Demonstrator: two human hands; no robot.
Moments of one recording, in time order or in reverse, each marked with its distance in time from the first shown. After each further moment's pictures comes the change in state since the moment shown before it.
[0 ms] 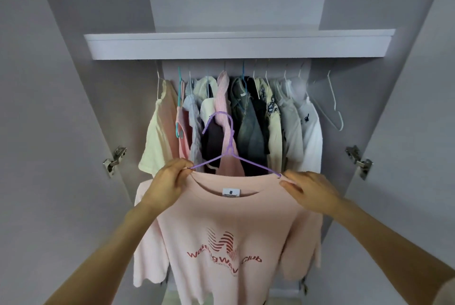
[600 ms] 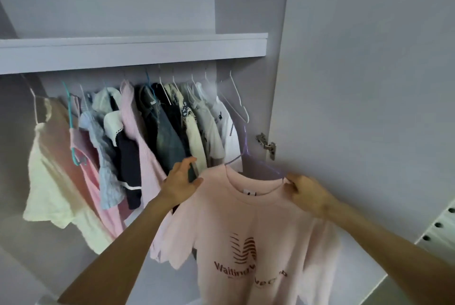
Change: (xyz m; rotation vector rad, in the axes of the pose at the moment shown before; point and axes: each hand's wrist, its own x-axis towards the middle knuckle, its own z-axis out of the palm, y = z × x) left_hand 0.074 0.090 0.152 -0.237 -0.446 -0.114; right_hand -0.114 0.044 -0.064 0.012 -0.129 0.697
